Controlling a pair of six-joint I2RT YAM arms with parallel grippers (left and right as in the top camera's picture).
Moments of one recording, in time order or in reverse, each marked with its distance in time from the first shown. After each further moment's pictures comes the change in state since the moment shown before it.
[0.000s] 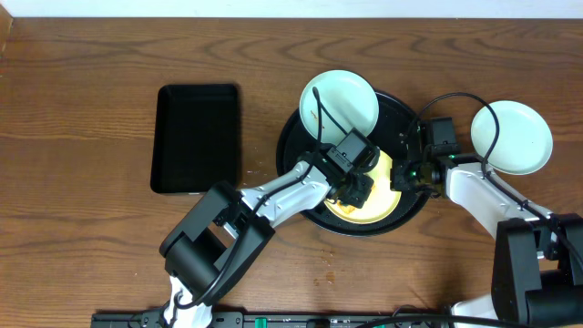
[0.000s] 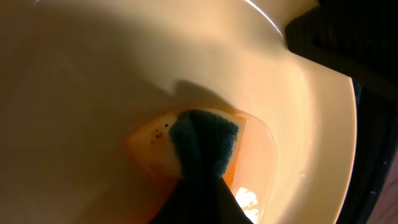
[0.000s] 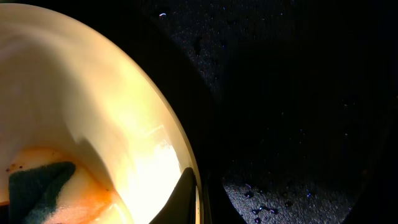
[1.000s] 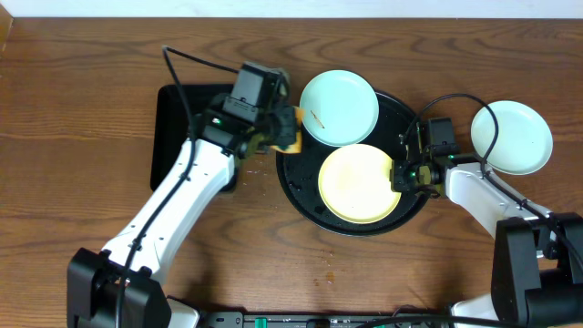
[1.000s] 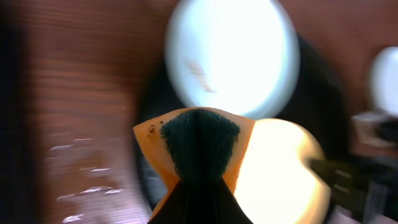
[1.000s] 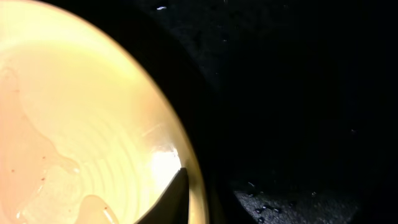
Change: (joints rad) left arm 0.410 -0.406 0.066 -0.298 -0.132 -0.068; right arm 0.000 0.003 -0.002 -0.003 -0.006 0.008
